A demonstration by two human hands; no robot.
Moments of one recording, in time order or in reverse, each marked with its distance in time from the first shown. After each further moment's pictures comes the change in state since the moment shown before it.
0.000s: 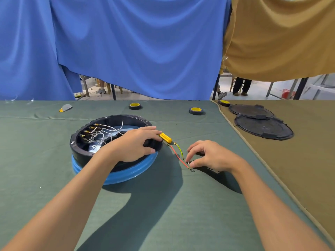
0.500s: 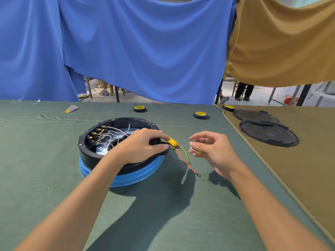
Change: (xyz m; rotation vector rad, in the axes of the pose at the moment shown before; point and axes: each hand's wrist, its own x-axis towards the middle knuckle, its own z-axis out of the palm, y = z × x) left_hand -0.009 0.004 -0.003 -0.272 0.152 -0.002; right_hand 0.000 -0.033 0.012 0.948 0.401 -0.035
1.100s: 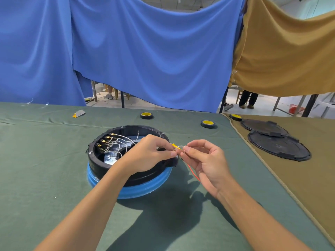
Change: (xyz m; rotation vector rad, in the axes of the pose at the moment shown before) left_hand -0.003 0.002 -0.007 -0.270 0.049 -0.011; right_hand -0.003 -0.003 0.055 0.493 0.048 0.044
